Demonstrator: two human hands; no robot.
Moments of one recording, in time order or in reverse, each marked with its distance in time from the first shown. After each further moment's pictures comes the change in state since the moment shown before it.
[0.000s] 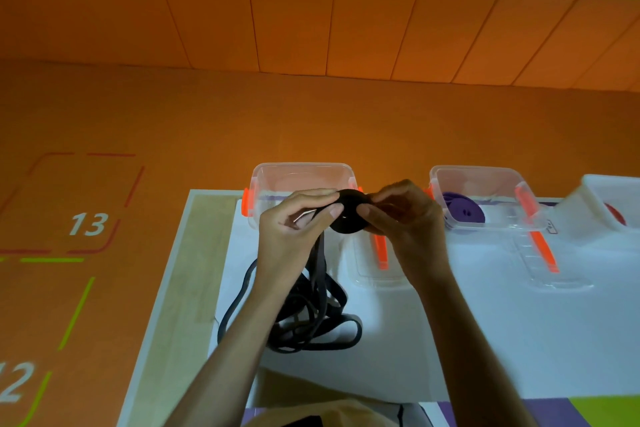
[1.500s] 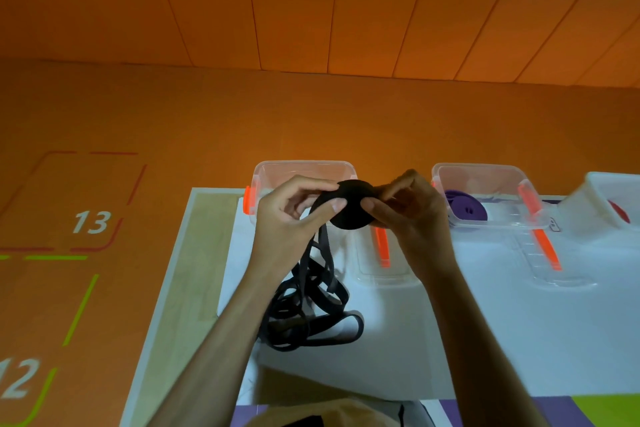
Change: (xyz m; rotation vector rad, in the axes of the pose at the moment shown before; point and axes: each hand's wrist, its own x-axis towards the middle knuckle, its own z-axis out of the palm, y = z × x) left_hand 0.014 0.005 -0.008 0.050 -0.072 0.064; right_hand 0.005 -0.004 -0.005 -0.108 -0.031 -0.046
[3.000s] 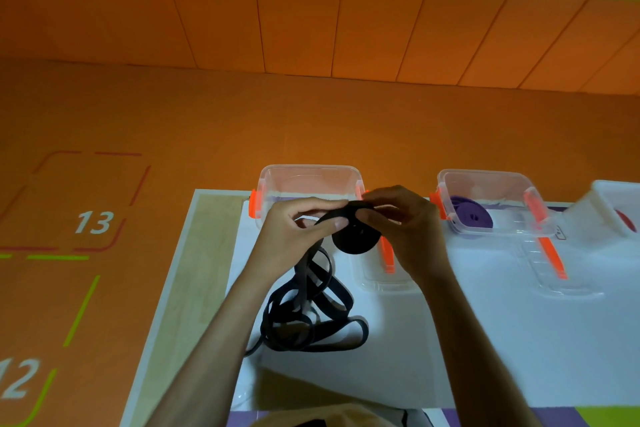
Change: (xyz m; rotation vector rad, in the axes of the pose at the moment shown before) left_hand 0.007 -0.014 -0.022 0.135 -0.176 -0.217; right_hand 0.006 0.021 0.009 -0.213 -0.023 0.011
